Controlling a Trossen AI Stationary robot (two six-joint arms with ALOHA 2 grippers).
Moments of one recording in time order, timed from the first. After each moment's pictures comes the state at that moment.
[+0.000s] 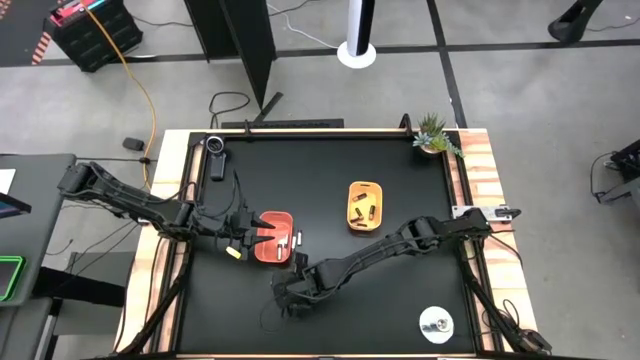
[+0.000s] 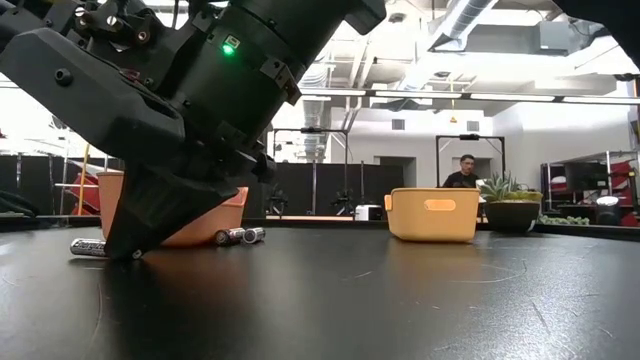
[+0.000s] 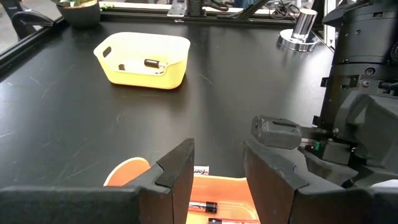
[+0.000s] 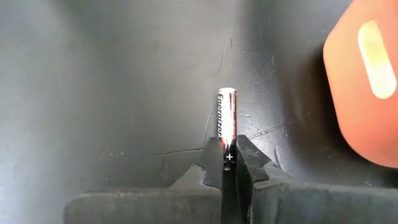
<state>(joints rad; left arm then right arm) -0.24 0.88 0.31 0.25 -0.25 -0.11 0.35 2.52 2.06 -0.53 0.29 0.37</state>
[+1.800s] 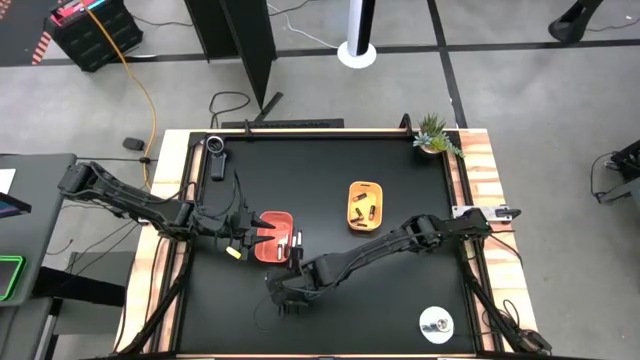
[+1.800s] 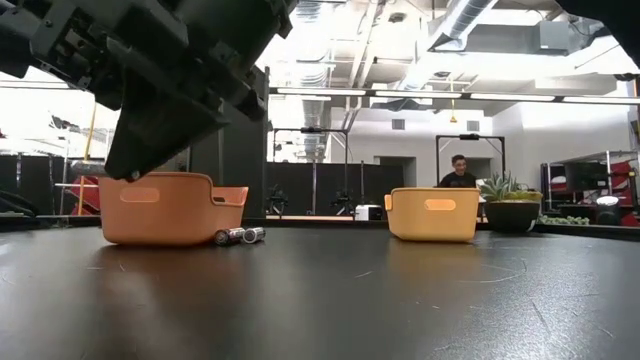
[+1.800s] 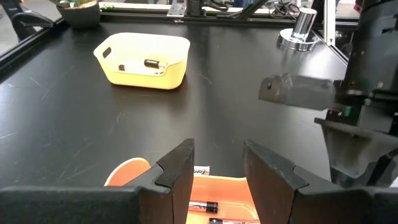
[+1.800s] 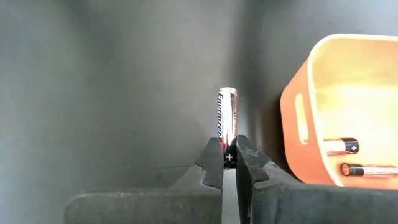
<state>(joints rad) -0.24 0.88 0.31 0.25 -0.25 -0.10 0.35 2.48 2.21 -0.66 0.32 0.28</state>
